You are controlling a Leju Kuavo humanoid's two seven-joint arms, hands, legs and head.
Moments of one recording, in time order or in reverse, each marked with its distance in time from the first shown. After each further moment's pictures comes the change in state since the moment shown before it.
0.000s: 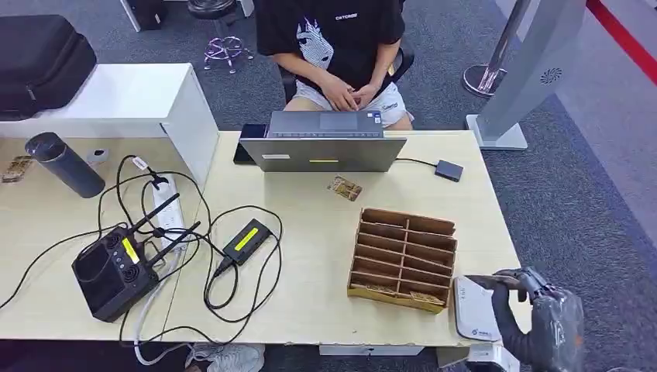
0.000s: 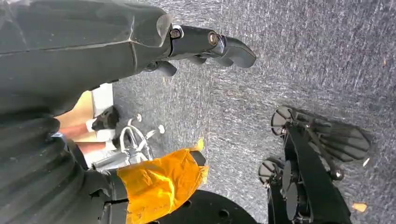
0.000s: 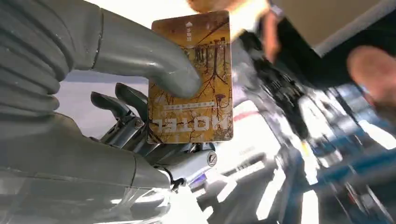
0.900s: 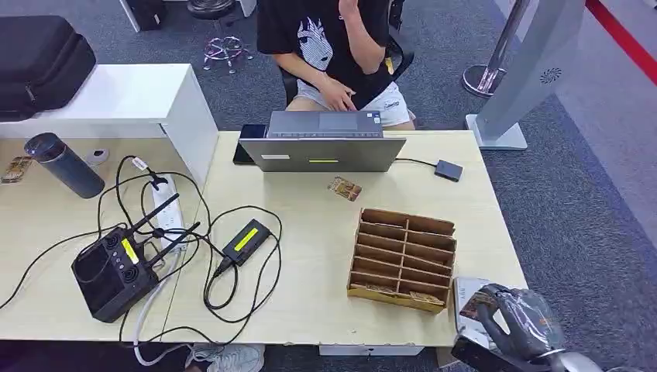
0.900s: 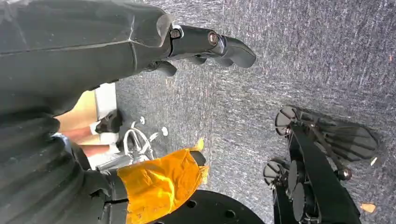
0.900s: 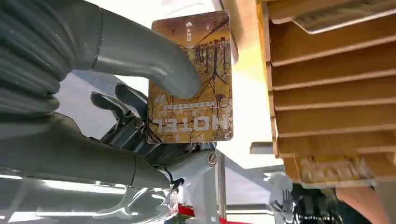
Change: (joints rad) left arm -0.002 -0.004 0.033 0.000 -0.060 -0.006 0.000; right arm -0.115 -0.218 0.106 0.167 -0.003 0.401 0.189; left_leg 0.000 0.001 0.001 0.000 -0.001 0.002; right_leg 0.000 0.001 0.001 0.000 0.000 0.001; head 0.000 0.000
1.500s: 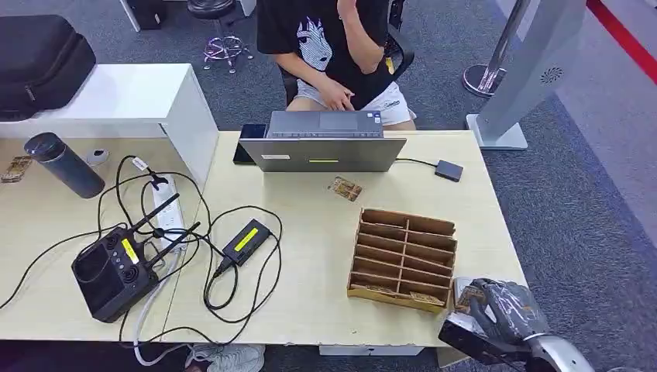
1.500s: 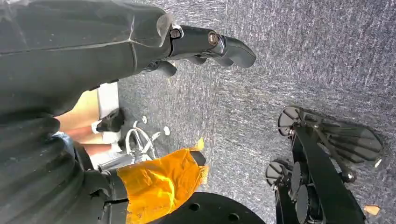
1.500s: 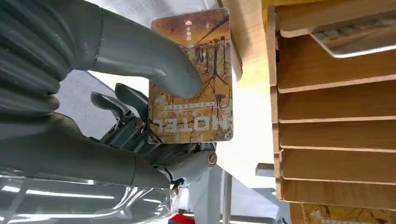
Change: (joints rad) left arm -0.001 0.001 0.044 0.000 -0.045 -0.002 0.000; right arm -0.109 0.021 0.077 0.135 0.017 0.021 0.033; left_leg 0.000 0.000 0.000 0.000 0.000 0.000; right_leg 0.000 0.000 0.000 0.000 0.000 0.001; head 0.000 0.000
